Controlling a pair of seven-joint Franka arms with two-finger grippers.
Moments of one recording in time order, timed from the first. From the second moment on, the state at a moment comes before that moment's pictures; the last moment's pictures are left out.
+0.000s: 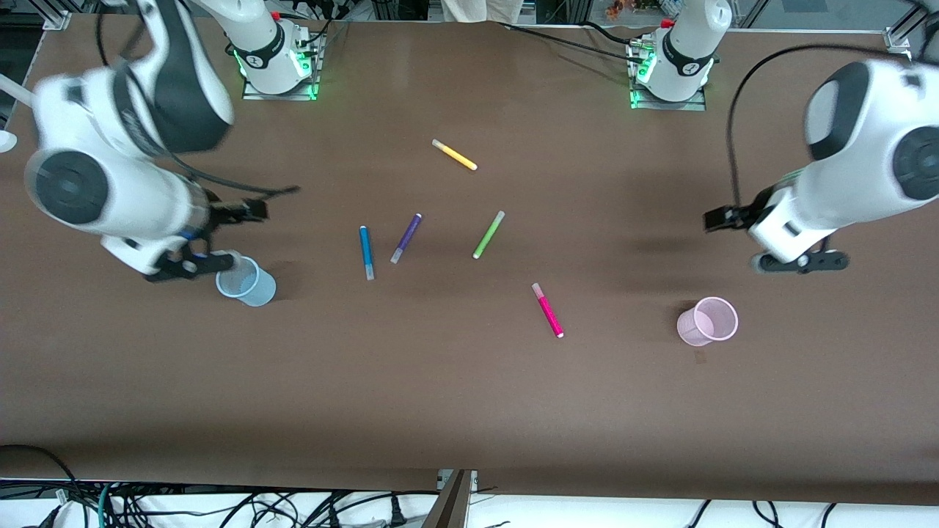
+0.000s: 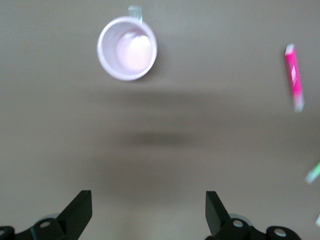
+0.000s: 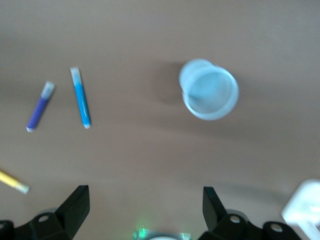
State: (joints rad) left arm -0.06 0.22 -0.10 -1.72 -0.02 1.76 -0.28; right arm 0.23 0.40 0.03 -1.46 -0.02 1.55 0.08
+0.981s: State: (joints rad) left arm -0.41 0.72 -0.11 -1.61 -0.02 2.29 -0.88; right arm 0.39 0.69 0.04 -1.63 0.04 2.13 0.19
